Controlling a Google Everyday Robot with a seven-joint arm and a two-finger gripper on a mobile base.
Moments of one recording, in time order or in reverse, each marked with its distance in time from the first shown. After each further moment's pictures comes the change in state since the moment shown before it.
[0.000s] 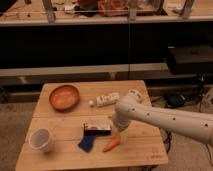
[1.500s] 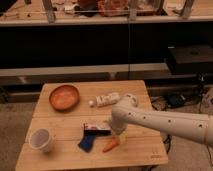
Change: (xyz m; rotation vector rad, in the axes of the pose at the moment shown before) arm -0.016 0.003 0.019 0.000 -0.007 -0.187
